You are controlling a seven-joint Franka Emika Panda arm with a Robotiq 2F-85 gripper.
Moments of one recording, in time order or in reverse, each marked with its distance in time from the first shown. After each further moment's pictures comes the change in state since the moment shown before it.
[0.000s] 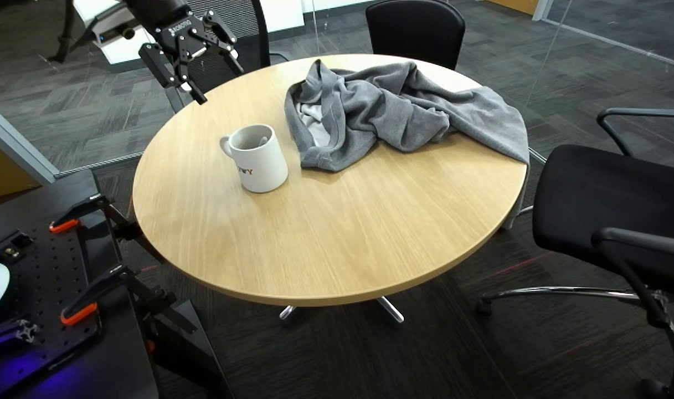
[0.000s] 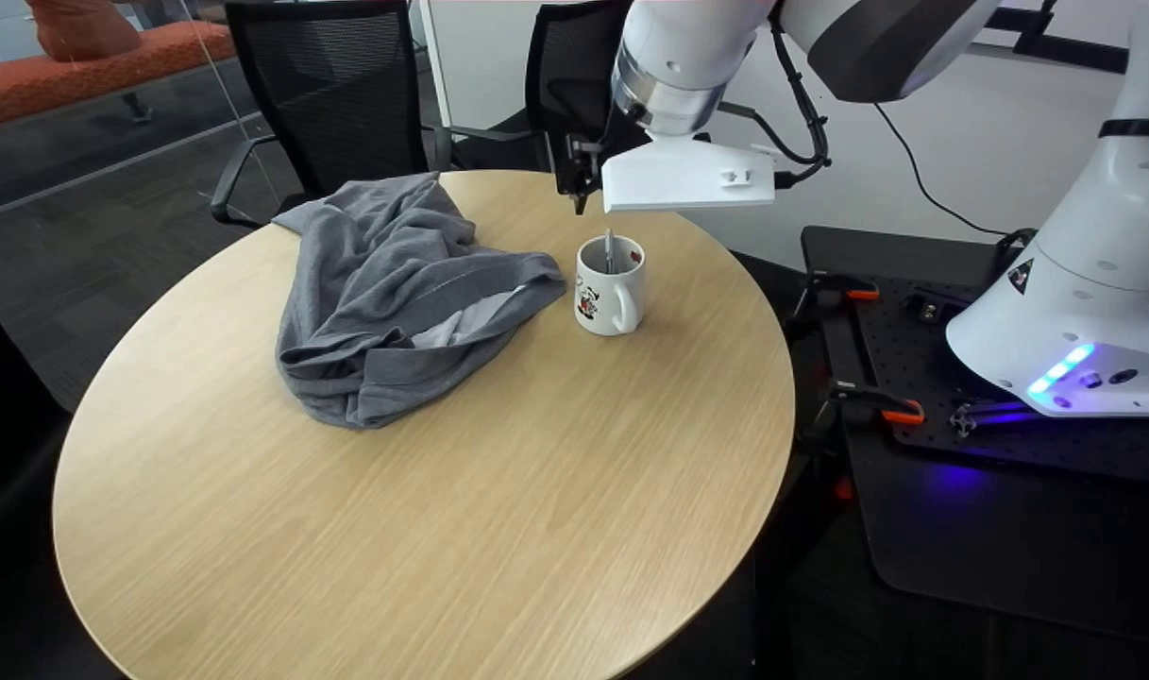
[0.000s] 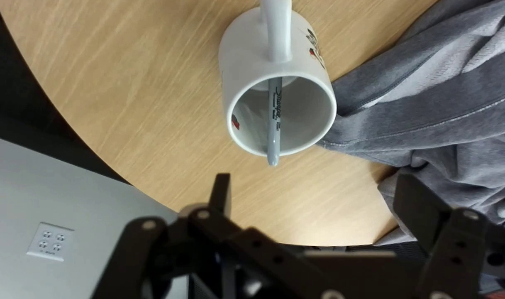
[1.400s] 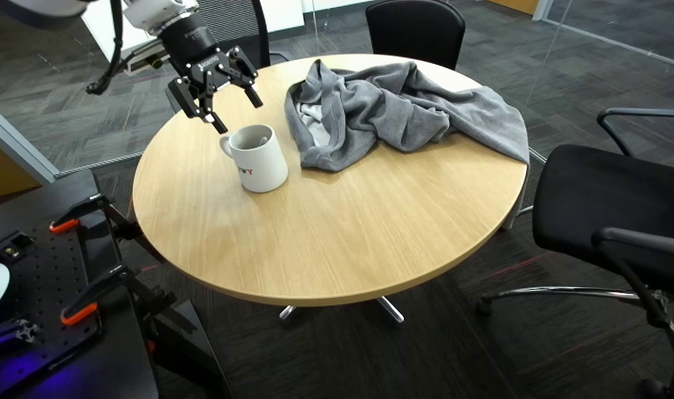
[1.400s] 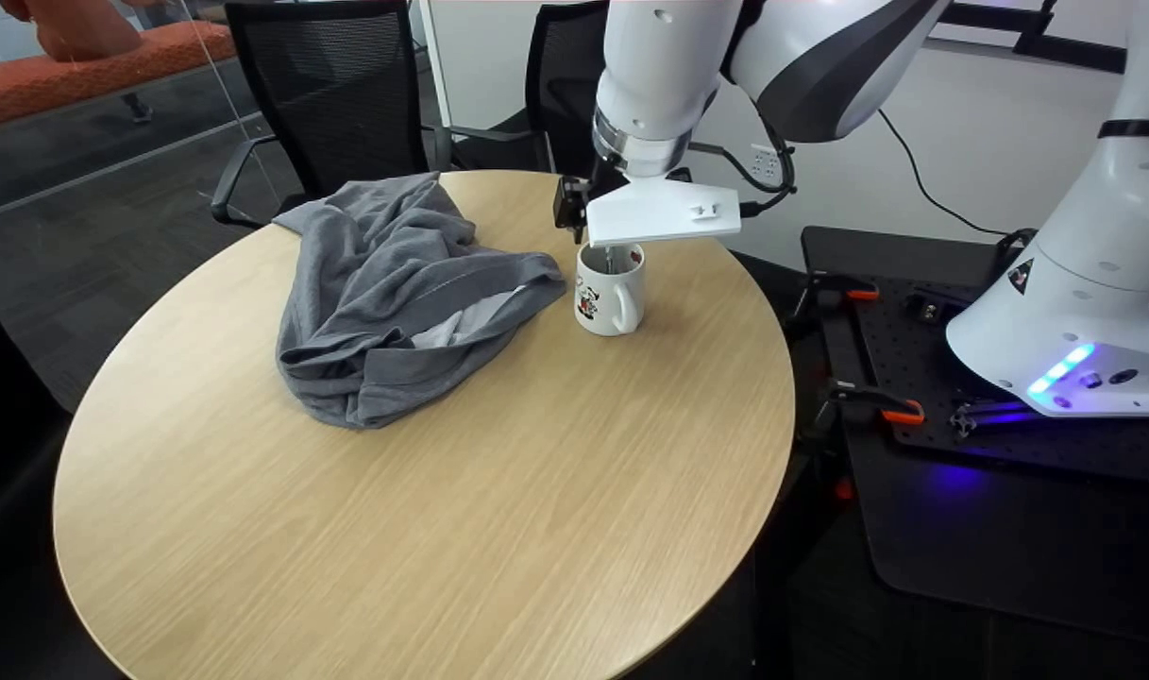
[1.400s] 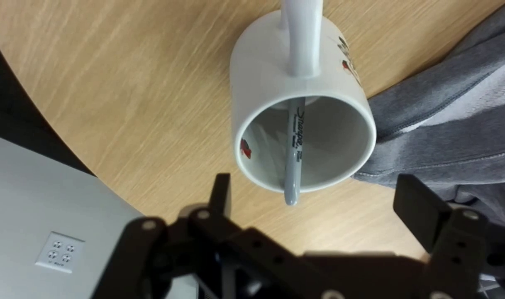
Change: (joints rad) arm 0.023 0.161 -0.092 0.060 -0.037 0.044 -0.001
